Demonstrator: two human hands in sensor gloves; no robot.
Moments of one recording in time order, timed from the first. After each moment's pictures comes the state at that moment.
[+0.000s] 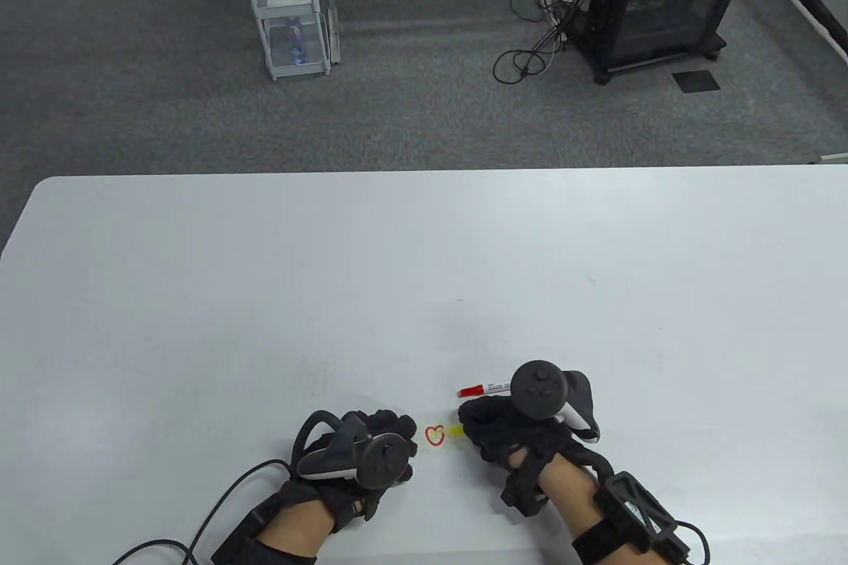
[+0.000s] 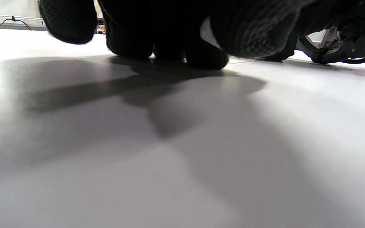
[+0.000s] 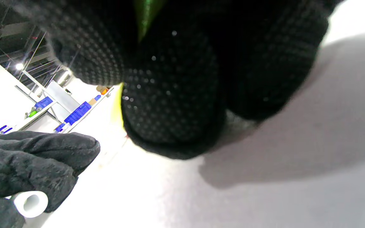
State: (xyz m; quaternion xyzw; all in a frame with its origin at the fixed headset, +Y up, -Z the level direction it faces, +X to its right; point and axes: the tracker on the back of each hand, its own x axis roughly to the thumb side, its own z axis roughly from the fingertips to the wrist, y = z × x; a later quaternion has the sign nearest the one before) left_hand -0.114 -0.764 -0.251 -0.10 -0.35 0.01 0.93; right_hand 0.122 -0.766 -0.303 0.16 0.13 0.91 0.35
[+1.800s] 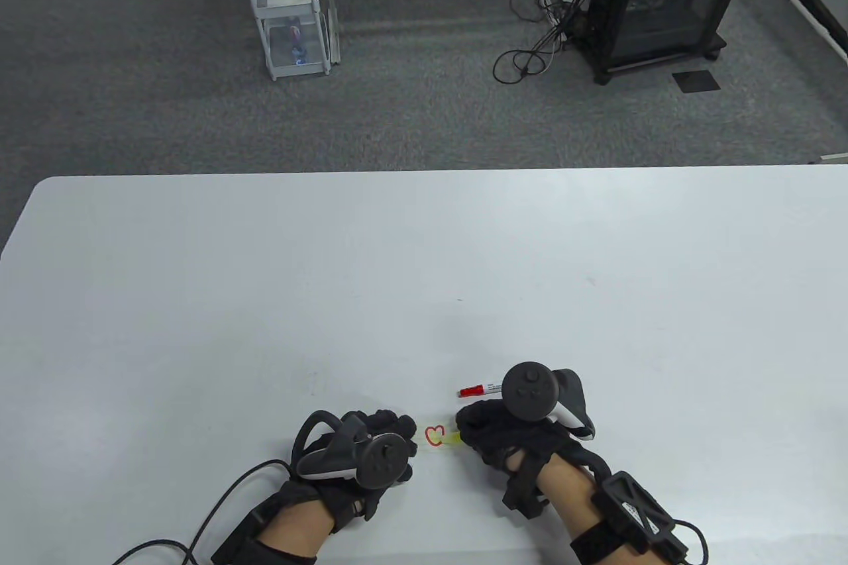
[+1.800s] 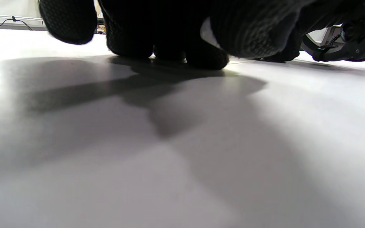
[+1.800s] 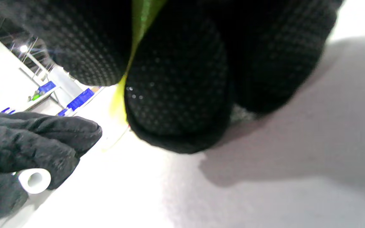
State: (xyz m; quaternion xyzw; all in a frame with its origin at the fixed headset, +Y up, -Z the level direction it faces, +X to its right) left_hand -0.115 -0.764 -0.252 -0.10 -0.35 0.01 0.93; right_hand 0.116 -0.766 -0.303 0.18 0.14 0.92 0.33
